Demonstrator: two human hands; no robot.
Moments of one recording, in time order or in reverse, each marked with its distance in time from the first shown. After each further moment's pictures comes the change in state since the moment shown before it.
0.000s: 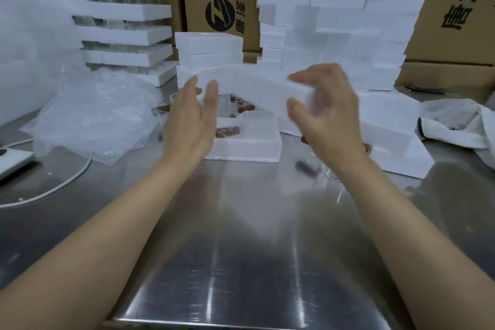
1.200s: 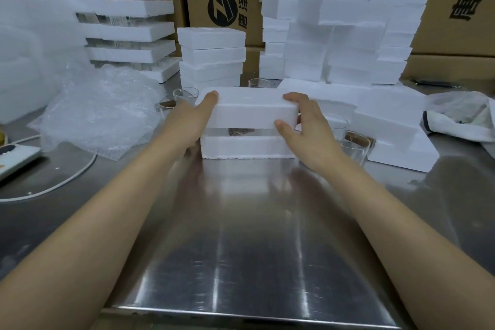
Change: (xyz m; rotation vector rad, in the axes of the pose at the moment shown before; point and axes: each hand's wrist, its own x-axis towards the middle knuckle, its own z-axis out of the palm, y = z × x) left_hand 0.011 -0.001 -0.019 -0.193 -0.298 -0.460; right_hand -0.025 0.043 0.028 -0.086 -0.350 0.361
